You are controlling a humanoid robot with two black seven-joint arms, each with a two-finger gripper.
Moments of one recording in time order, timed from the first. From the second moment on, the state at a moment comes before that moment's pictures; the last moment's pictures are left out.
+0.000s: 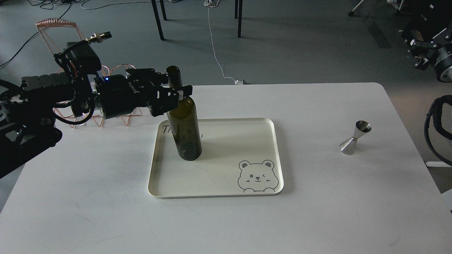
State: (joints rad) left arm -0.84 0.81 -0.56 -1.50 1.74 -0.19 -0.40; right arm 0.92 -0.74 0.37 0.79 0.25 0.19 0.49
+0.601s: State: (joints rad) left arm -0.86 0.87 -0.58 -1.51 1.73 -0.16 -0.40; right arm 0.92 -0.74 0.38 0.79 0.25 0.19 0.49
